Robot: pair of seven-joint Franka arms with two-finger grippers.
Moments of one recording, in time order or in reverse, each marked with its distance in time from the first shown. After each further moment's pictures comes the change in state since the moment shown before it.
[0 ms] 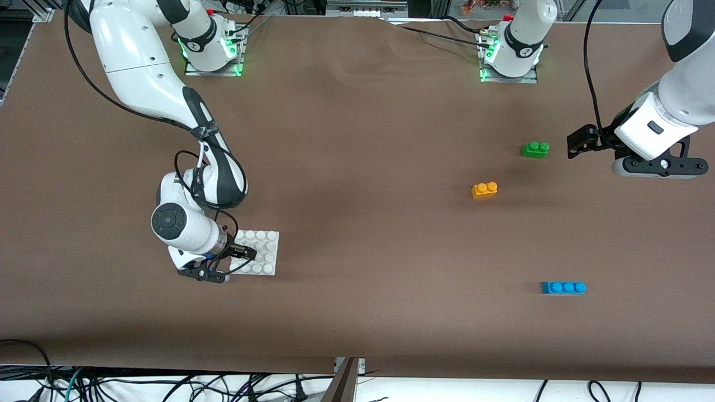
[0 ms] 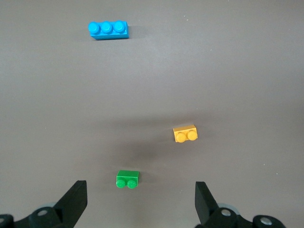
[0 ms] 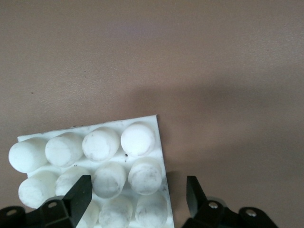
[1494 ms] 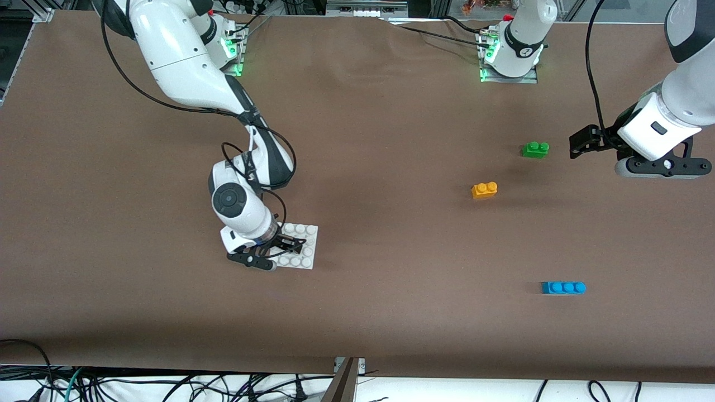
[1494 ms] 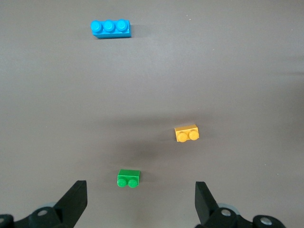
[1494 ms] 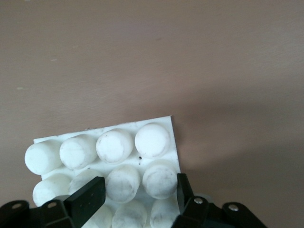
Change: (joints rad) left arm 0.007 0.000 0.002 0.000 0.000 -0.003 0.000; right arm 0.188 0.027 0.005 -0.009 0.003 0.148 0.268
